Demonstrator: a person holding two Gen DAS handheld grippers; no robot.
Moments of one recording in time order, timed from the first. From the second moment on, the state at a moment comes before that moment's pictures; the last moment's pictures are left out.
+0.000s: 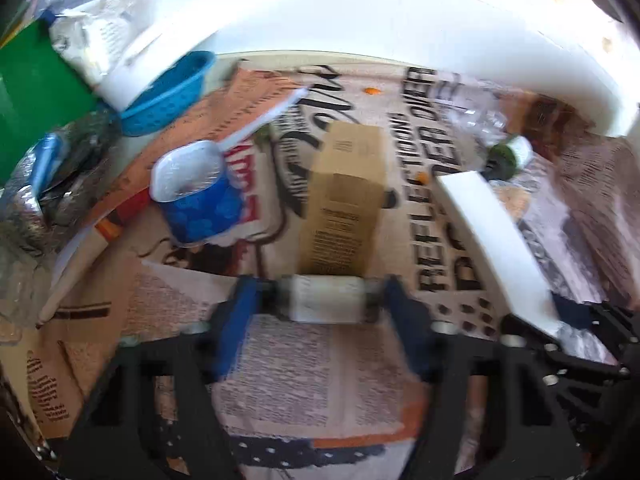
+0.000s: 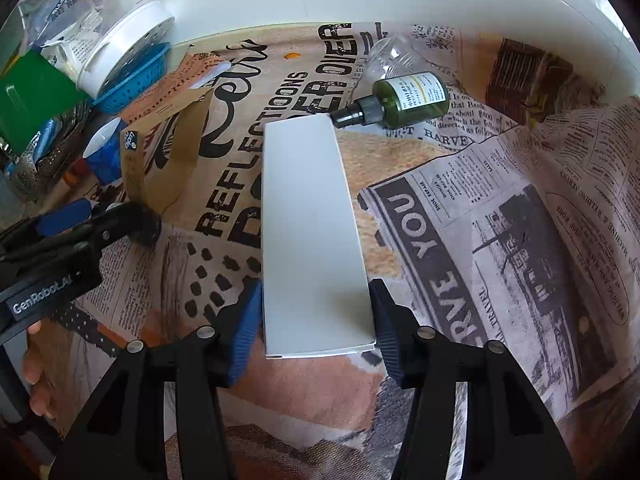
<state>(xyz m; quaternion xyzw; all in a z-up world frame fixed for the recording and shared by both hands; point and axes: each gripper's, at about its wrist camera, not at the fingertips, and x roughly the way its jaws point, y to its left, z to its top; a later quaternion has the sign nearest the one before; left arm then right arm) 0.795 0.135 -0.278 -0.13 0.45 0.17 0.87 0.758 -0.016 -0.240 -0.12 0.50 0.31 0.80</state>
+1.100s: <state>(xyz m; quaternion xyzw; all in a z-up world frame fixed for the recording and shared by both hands) 0.816 0.145 -0.294 -0.14 0.48 0.14 0.85 0.739 -0.054 -0.222 -0.06 0.50 0.29 0.81</state>
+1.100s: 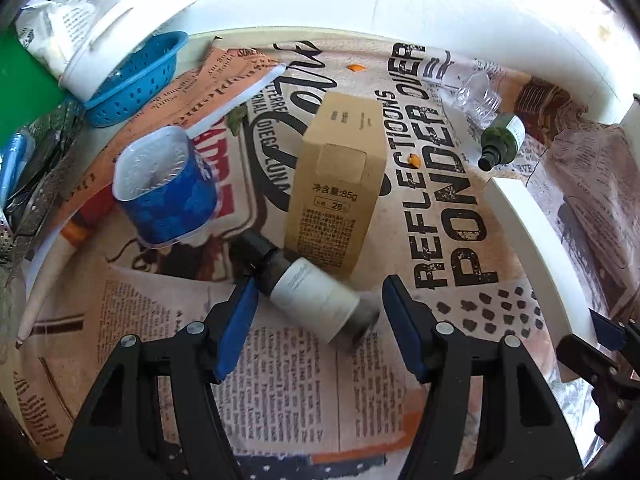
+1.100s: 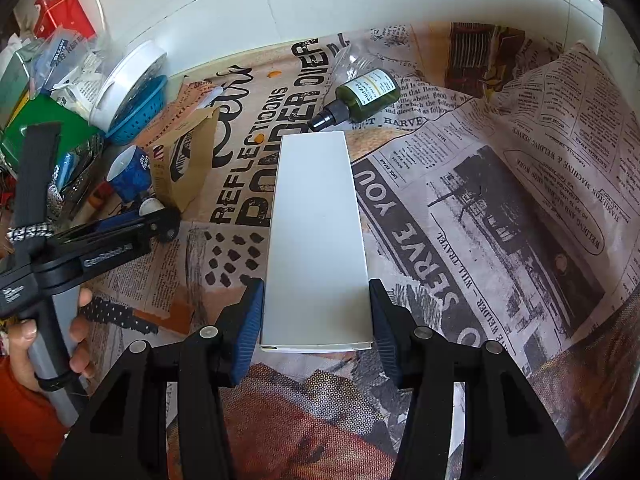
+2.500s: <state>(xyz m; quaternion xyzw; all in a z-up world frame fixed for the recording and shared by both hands) 0.503 0.173 -0.179 -0.06 0.37 -0.01 0.93 0.459 -0.028 -0.123 0.02 0.38 0.17 0.91</state>
